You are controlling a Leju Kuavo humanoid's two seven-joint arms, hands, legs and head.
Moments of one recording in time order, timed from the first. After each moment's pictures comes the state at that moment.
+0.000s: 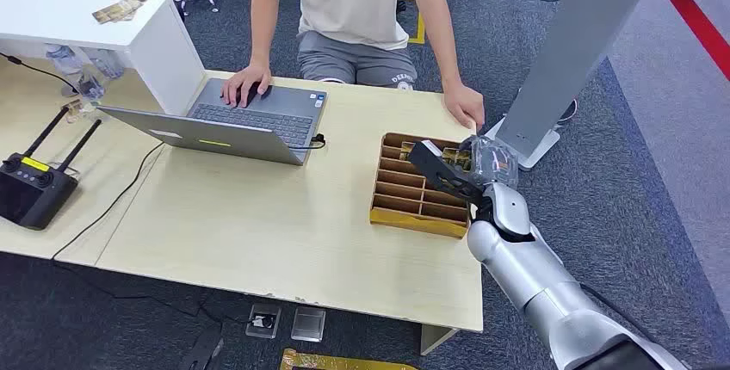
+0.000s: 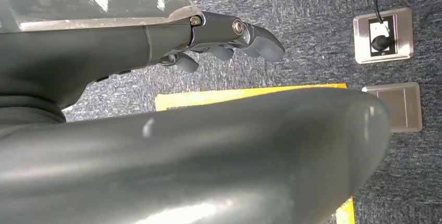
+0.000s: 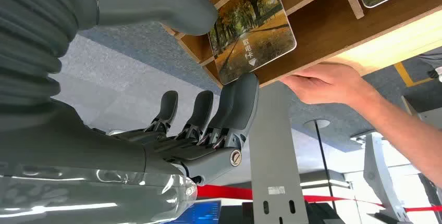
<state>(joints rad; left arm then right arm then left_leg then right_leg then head) -0.15 0.09 -1.30 -0.20 1.43 0.15 -0.23 -0.86 0.05 0.80 -0.60 0.72 -0.34 0.37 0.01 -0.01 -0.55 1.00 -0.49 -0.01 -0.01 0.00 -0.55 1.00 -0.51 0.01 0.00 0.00</state>
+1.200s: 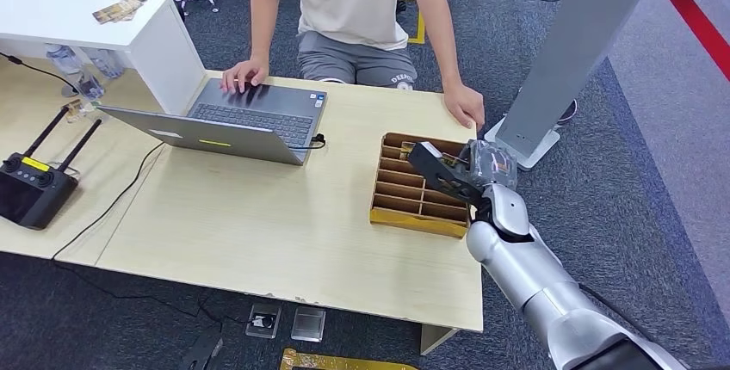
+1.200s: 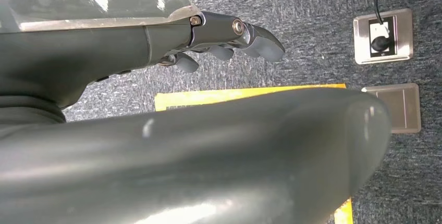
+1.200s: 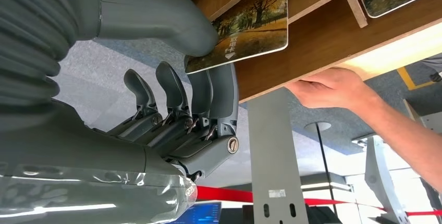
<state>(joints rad) -0.15 0.09 -1.30 -0.20 1.43 0.15 -0.24 -0.87 0.07 0.81 -0.58 0.72 -0.33 0.37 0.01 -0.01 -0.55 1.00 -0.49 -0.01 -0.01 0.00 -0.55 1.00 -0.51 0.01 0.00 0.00</state>
